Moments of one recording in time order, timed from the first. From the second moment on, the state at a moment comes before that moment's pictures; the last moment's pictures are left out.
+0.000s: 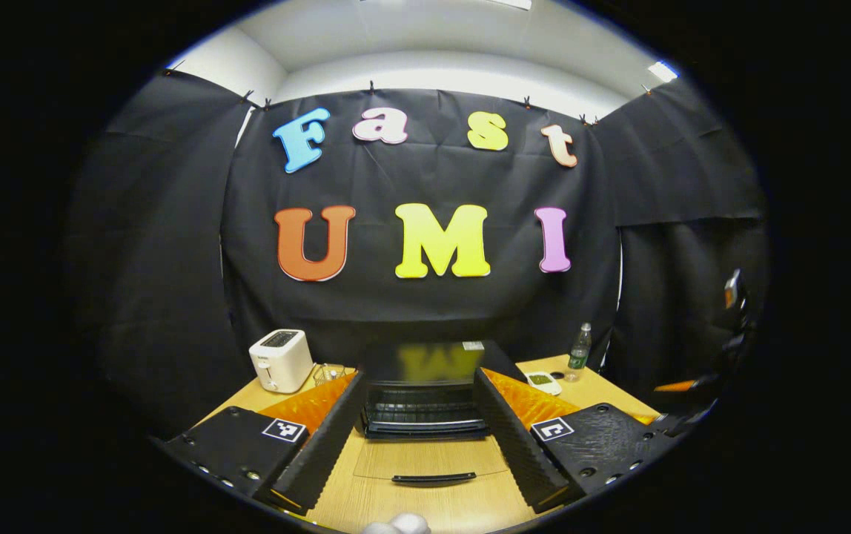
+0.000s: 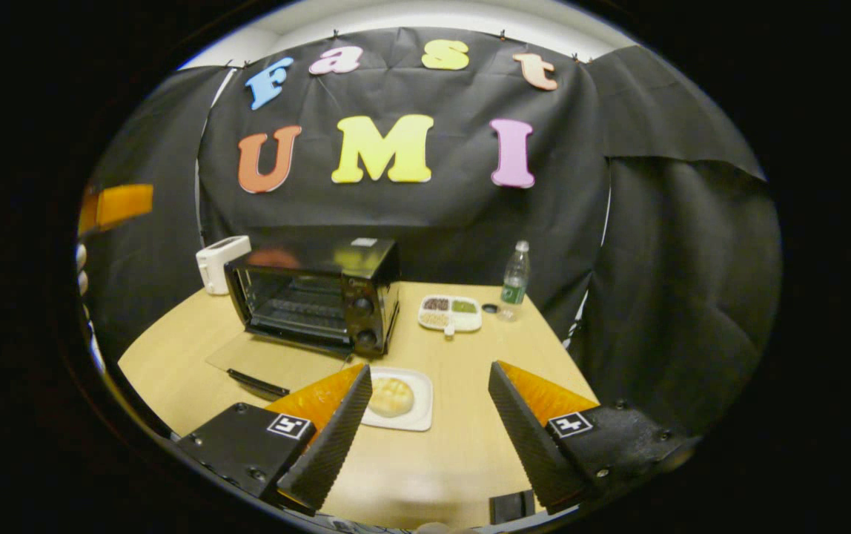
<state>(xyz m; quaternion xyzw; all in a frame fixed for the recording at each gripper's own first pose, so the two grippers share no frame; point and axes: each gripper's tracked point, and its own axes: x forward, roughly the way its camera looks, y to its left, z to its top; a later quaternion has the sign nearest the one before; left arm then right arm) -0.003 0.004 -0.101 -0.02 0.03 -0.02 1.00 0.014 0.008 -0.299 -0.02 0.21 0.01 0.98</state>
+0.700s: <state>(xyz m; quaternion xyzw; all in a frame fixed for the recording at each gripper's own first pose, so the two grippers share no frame) -0.022 0.038 -0.048 -0.01 -0.01 0.02 1.00 0.085 0.060 -0.433 -0.03 0.30 0.04 0.95</state>
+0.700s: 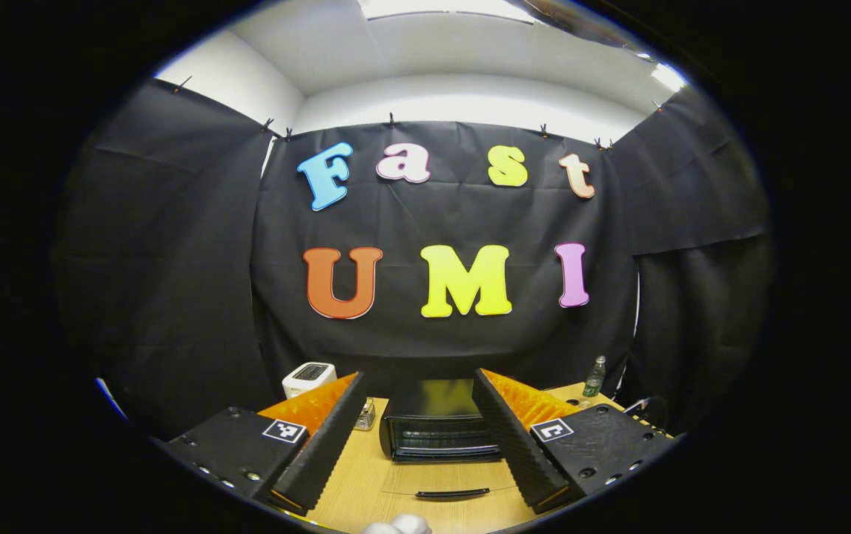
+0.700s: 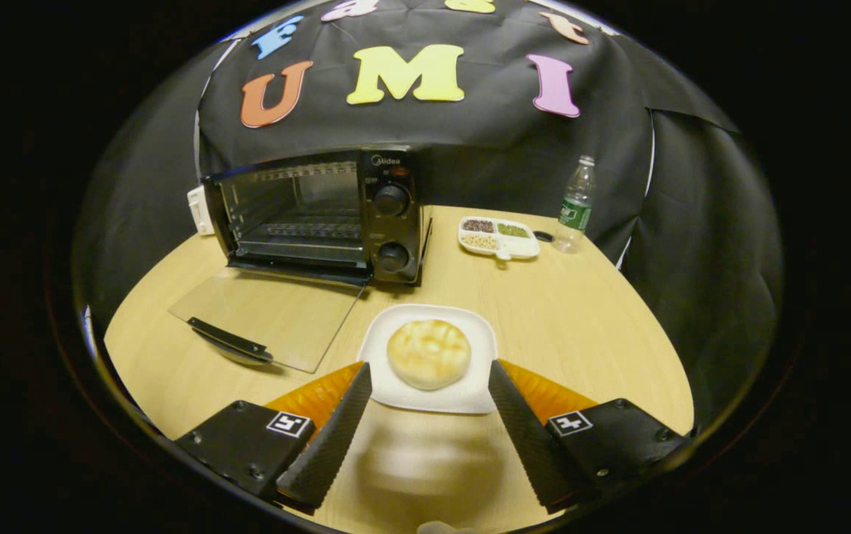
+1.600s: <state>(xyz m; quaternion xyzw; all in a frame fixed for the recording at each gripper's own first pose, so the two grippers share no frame) -0.006 0.051 -0.065 0.00 0.02 0.01 1.00 0.130 0.067 -0.475 -0.04 0.35 0.03 0.94</state>
